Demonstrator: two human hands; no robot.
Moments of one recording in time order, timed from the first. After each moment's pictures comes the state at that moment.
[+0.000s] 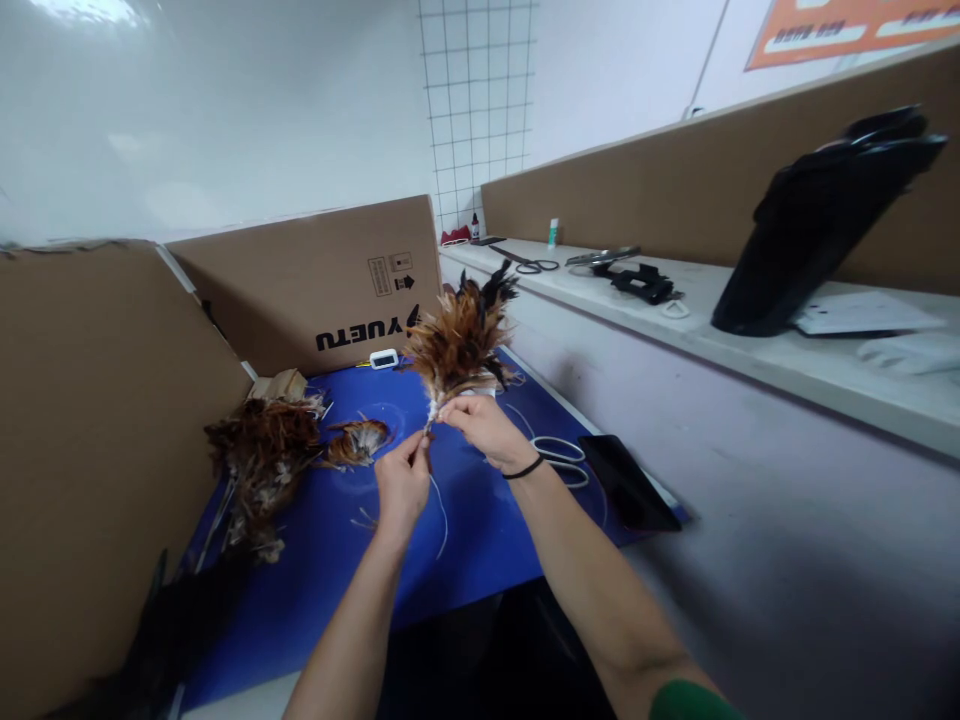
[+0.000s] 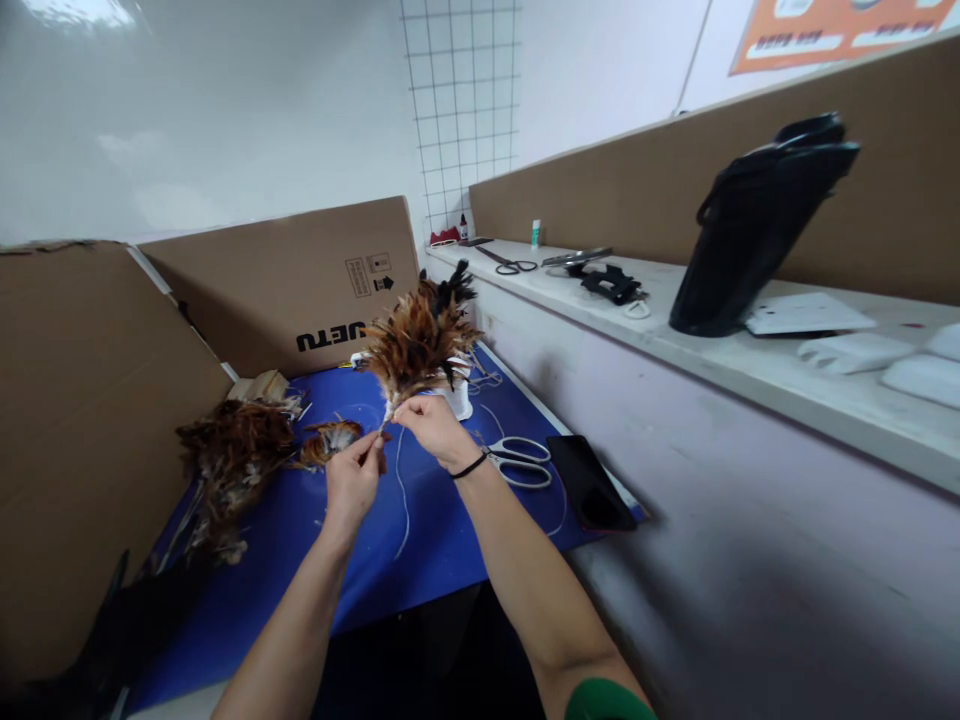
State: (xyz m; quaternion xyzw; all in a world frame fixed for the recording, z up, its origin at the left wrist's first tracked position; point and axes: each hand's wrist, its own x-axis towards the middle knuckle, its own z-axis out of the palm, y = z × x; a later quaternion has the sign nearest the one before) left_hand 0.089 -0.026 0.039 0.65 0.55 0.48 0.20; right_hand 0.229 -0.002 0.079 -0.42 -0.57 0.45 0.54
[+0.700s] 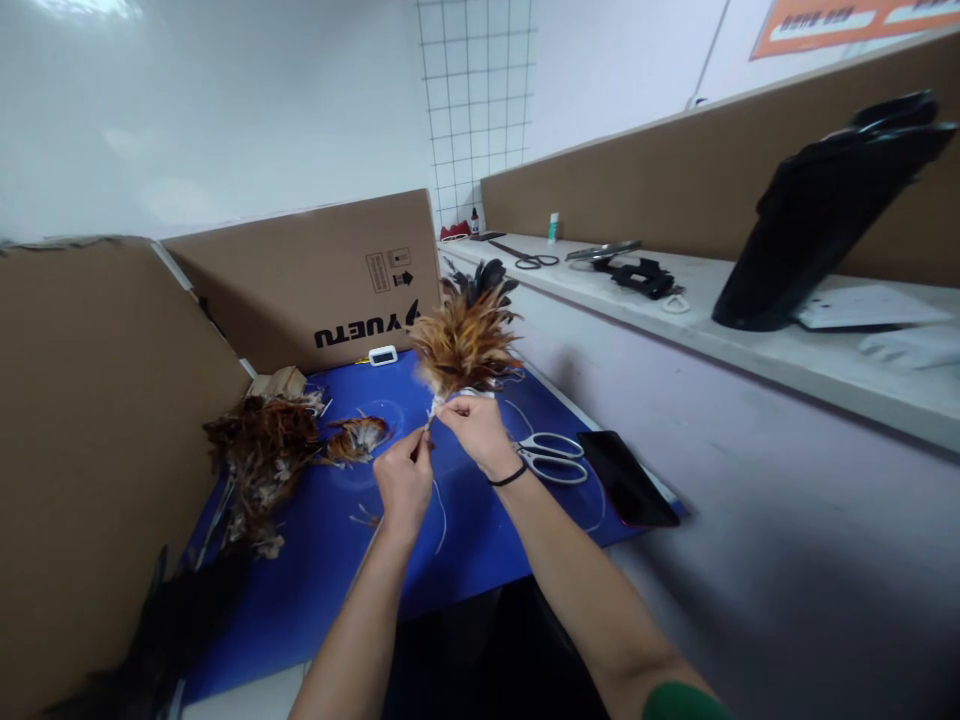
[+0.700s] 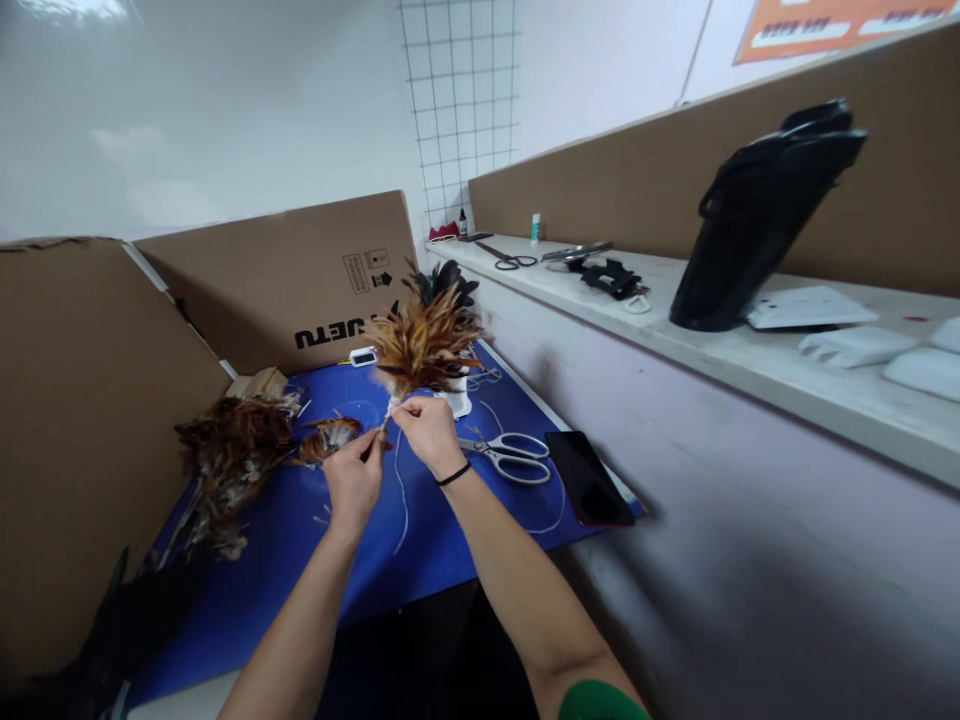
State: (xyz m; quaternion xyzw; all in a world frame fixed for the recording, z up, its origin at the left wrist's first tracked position) left_hand 0.095 -0.028 0.038 0.67 0.57 0.47 0.07; right_hand 0.216 0.007 0.056 -0.47 -0.54 0.33 0.61
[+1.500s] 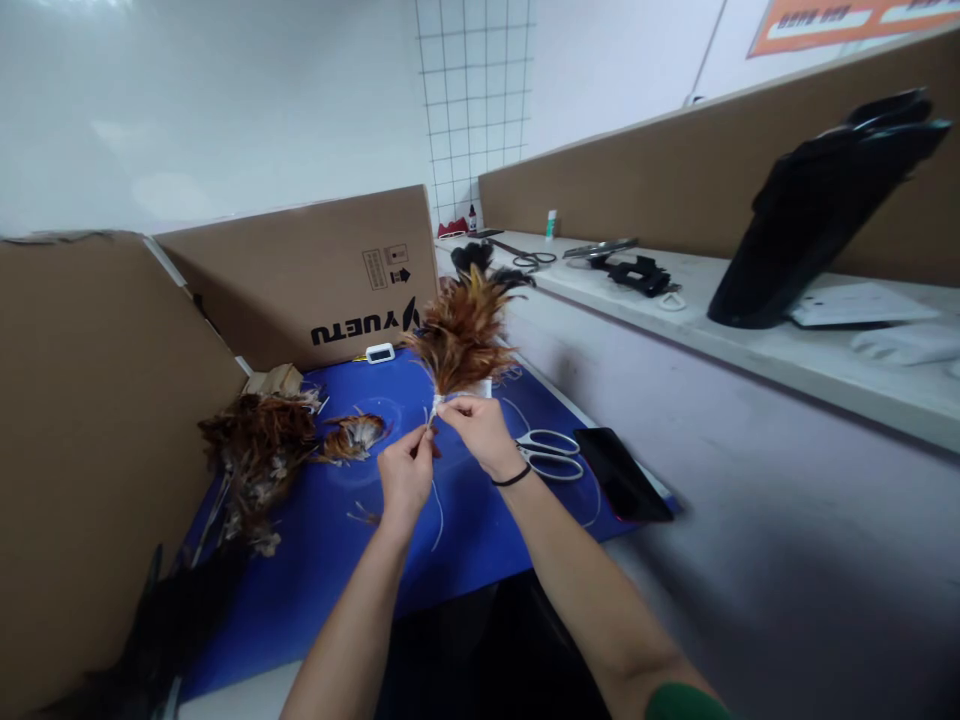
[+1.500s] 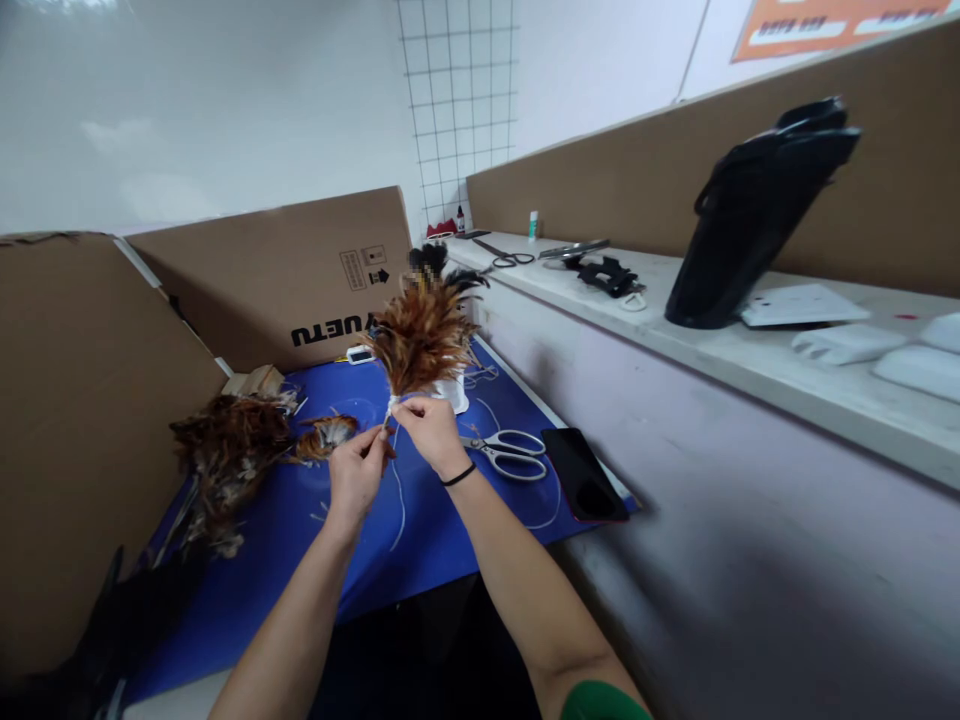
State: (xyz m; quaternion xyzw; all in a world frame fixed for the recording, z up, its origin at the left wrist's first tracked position) left_hand 0.101 -0.025 0.036 0.64 0.52 0.51 0.26; right_hand 0.223 -0.001 0.054 -0.44 -0.54 0.37 0.62
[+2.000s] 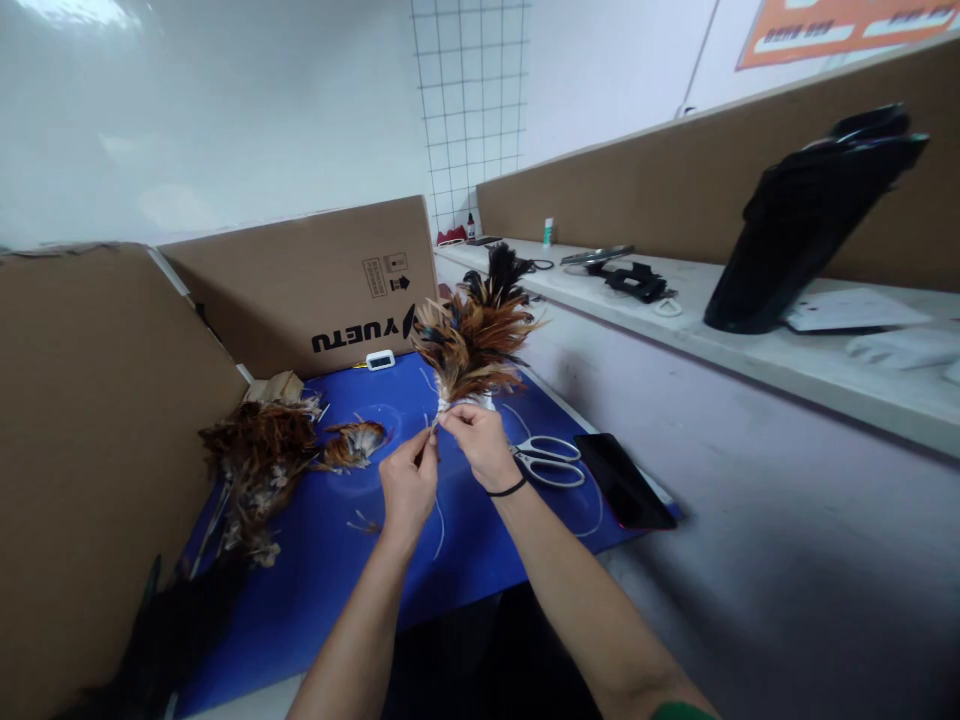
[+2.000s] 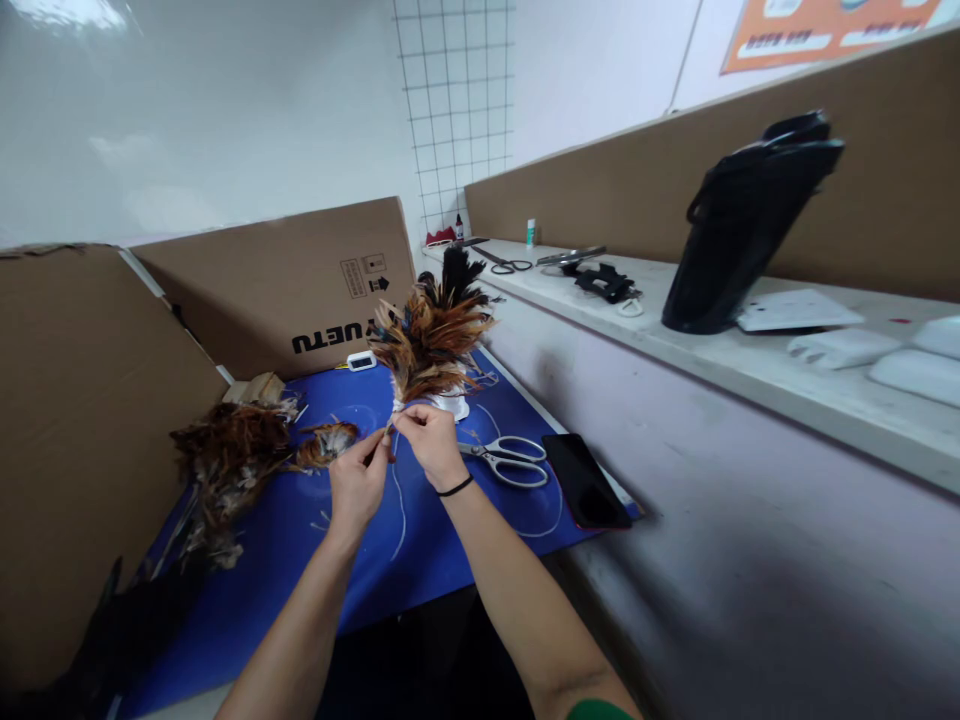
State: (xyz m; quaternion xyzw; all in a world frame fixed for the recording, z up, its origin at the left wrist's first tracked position) left_hand 0.103 -0.031 0.043 0.68 0.52 0.49 0.17; right_hand 0.215 -0.003 0.050 -0.40 -0.46 0.42 0.67
